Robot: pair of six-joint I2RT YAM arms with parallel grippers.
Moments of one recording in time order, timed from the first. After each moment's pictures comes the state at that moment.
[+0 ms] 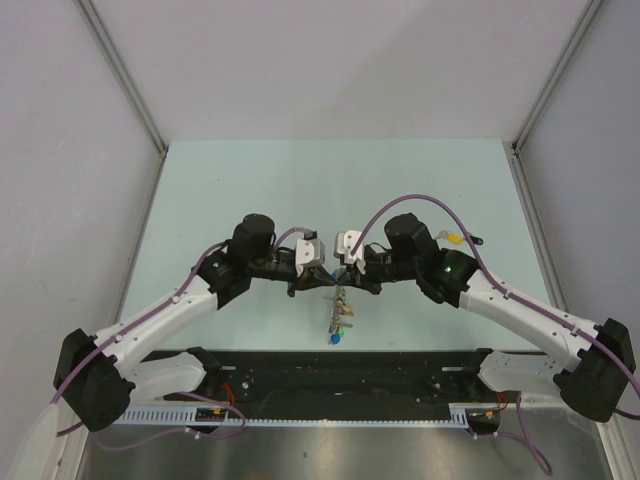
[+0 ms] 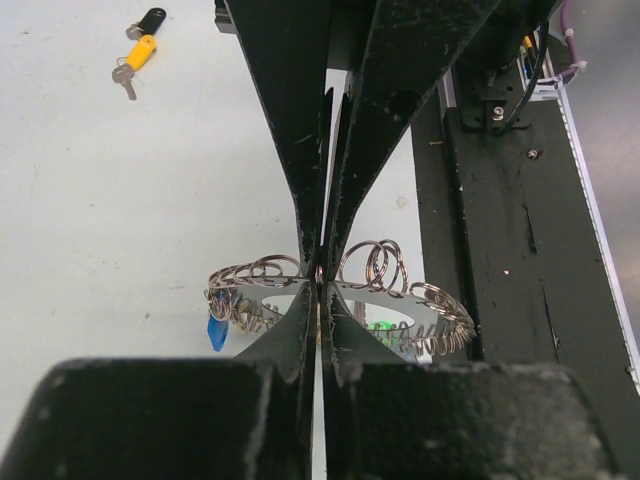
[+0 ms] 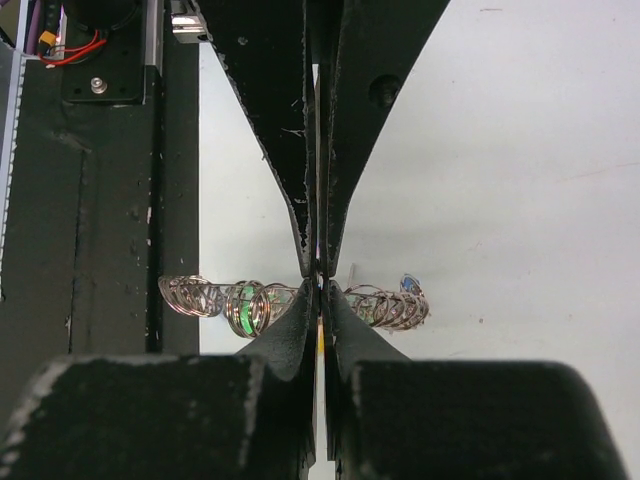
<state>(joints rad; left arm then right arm) -0.69 1.10 0.80 -0.17 0.82 0.38 0.84 1.15 0.95 -0.31 -0.55 -0.42</state>
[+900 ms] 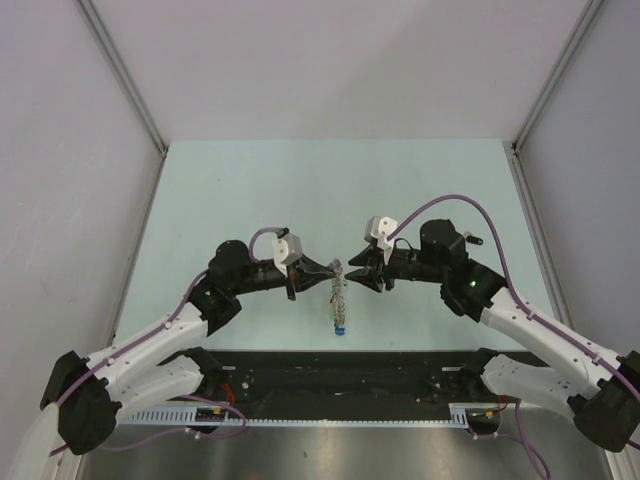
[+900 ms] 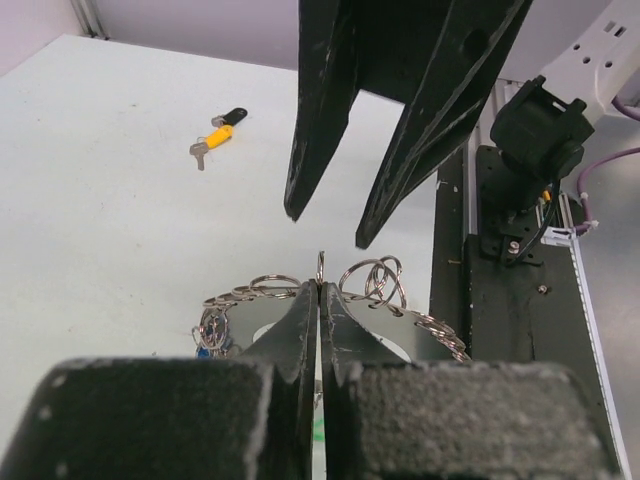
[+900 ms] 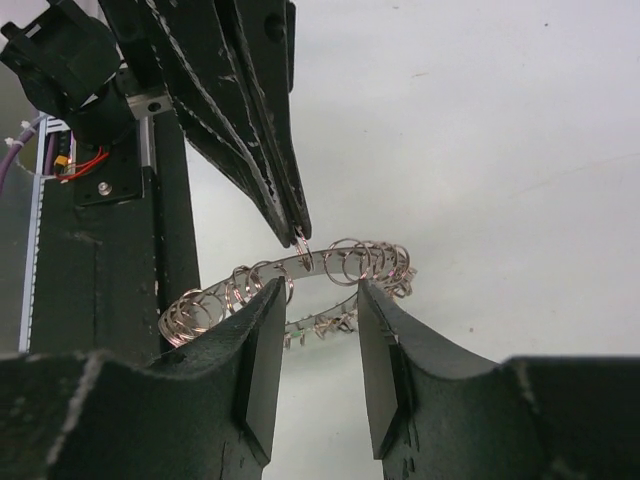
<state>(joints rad) -0.70 0.93 0.54 0.34 0.66 -0.02 0.74 0.97 0.82 -0.12 -0.57 -0.20</state>
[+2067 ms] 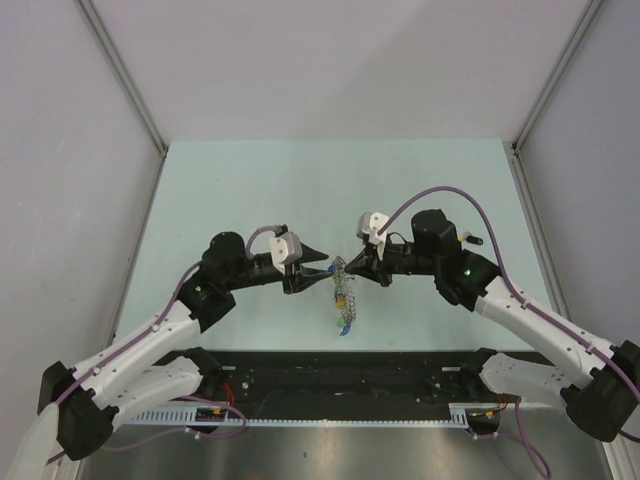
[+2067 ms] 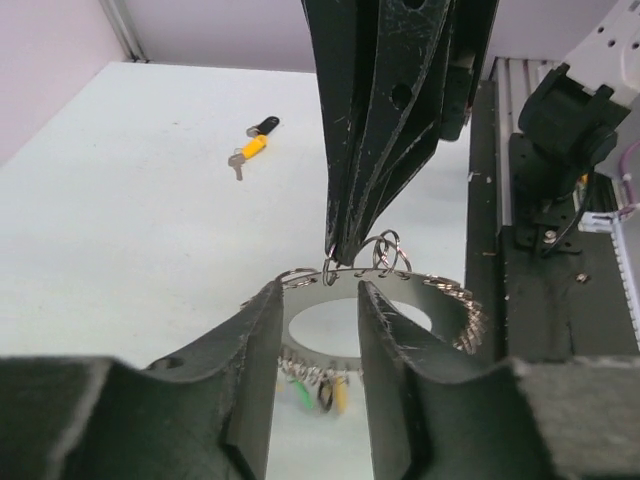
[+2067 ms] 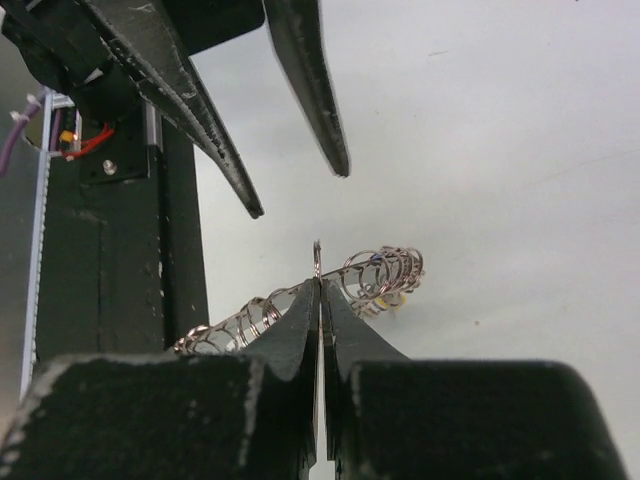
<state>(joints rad) -0.70 0.88 0.62 0.20 0.63 0.10 0.73 1.04 0.85 -0.14 -0.61 -0.22</state>
